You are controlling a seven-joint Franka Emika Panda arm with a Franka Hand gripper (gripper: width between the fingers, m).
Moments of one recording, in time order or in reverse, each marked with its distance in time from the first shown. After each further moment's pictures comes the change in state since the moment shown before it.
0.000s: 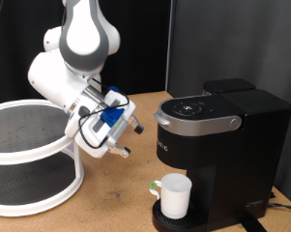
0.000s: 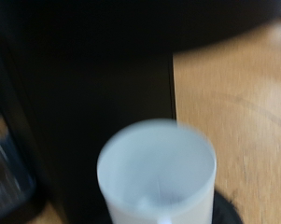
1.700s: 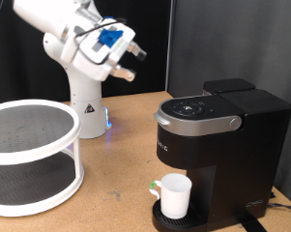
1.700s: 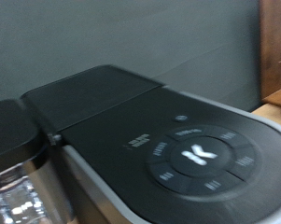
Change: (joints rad) arm -0.073 -0.436 0.035 0.033 -0.426 -0.153 0.582
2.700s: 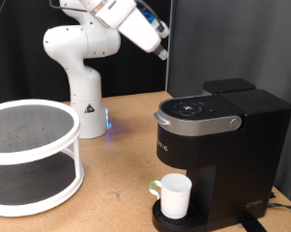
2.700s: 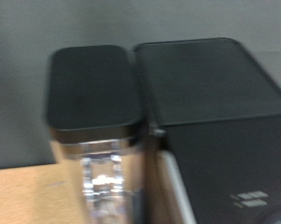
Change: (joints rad) arm 0.018 0.059 0.108 0.193 -0.320 -0.224 -0.102
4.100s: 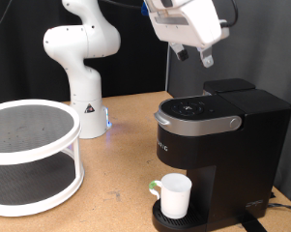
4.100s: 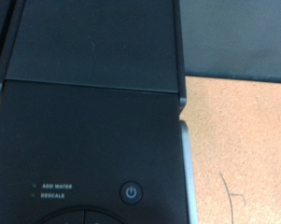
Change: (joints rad) arm 0.007 0.305 0.172 0.347 -0.327 0.152 0.128
